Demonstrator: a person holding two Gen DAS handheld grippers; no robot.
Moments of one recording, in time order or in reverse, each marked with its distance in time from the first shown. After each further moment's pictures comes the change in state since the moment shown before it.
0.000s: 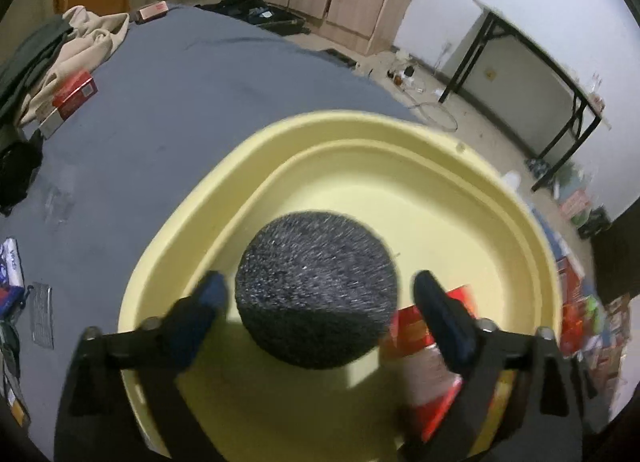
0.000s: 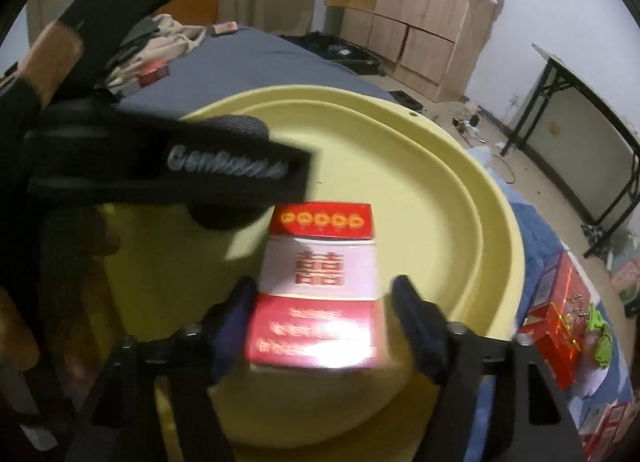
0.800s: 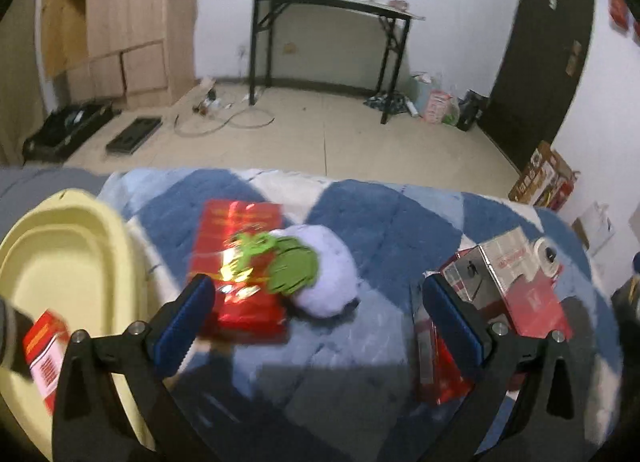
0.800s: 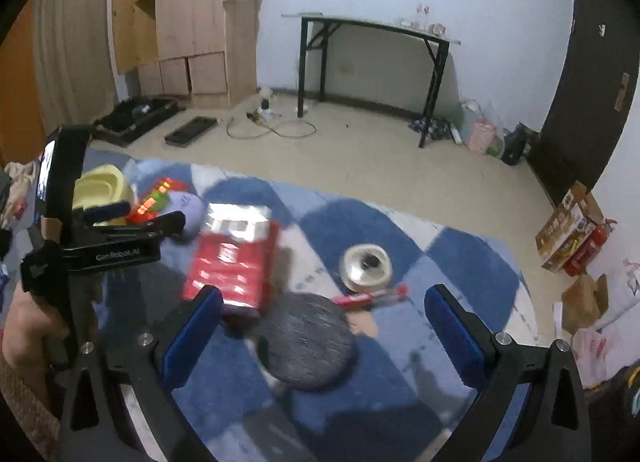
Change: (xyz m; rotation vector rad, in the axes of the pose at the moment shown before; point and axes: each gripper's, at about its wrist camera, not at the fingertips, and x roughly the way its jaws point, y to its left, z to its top) left arm -0.007 -0.257 -0.095 0.606 -0.086 -0.340; right arm -0.245 -0.170 -0.150 0.555 -0.029 -0.418
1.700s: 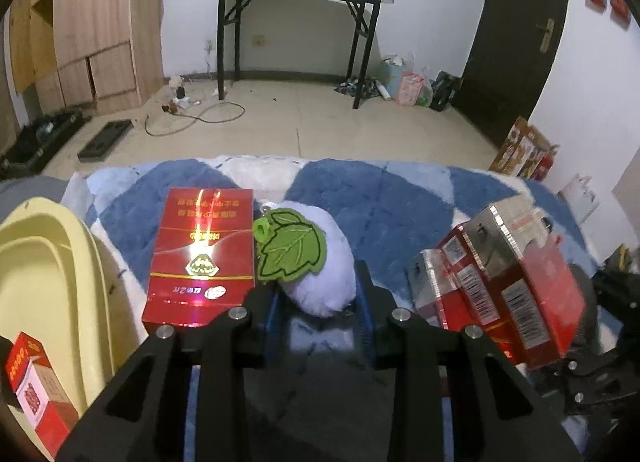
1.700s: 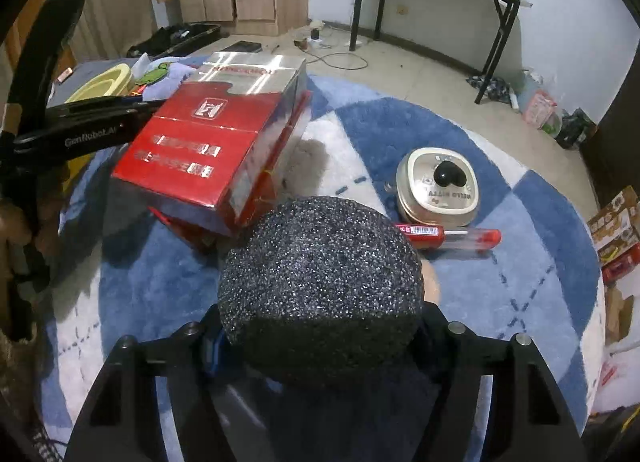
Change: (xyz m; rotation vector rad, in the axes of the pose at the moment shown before) left arm 0.007 0.009 -0.007 0.045 0.052 -0.113; right arm 0.065 -0.017 0.000 -0.140 0.209 0.154
